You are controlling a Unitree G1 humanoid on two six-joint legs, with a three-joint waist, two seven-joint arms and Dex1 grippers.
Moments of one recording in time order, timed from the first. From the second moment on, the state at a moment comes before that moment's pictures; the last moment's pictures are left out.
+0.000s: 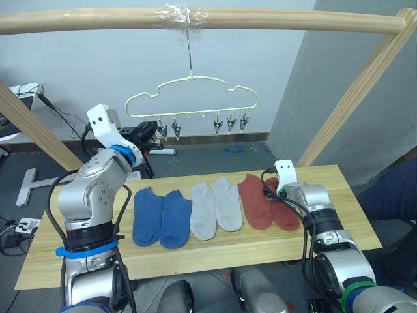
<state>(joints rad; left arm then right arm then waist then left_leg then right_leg) -0.54 0.39 0.32 -0.16 -0.52 0.80 -0.19 -0.68 -0.18 -0.03 0.55 0.06 0.90 0.06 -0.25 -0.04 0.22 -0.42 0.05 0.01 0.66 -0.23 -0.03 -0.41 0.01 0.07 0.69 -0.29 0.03</state>
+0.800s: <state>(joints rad) -0.54 0.40 0.32 -0.16 -0.54 0.82 -0.19 -0.65 -0.17 -0.01 0.40 0.07 1.03 0.11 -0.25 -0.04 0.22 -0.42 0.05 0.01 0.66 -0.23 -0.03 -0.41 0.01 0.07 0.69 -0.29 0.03</state>
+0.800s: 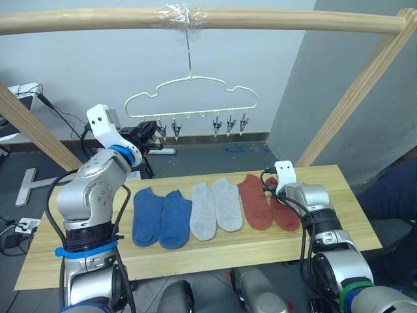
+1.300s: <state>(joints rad) -0.62 0.42 0.44 -0.12 -0.69 0.98 -0.18 -0.64 -0.22 0.16 -0.36 0.37 1.37 0.42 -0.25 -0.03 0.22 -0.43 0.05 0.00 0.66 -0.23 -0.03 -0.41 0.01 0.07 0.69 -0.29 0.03</state>
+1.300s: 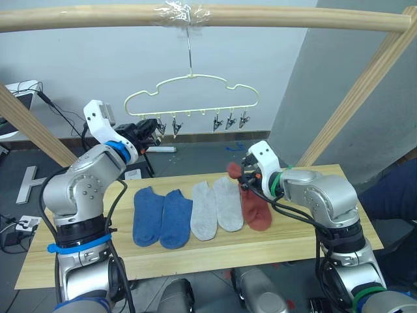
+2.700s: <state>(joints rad) -0.66 0.42 0.59 -0.11 -1.02 1.21 0.04 -0.90 0.13 0.31 0.24 0.28 0.84 0.45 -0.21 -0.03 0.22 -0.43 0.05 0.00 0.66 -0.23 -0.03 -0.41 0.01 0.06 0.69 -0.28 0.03</state>
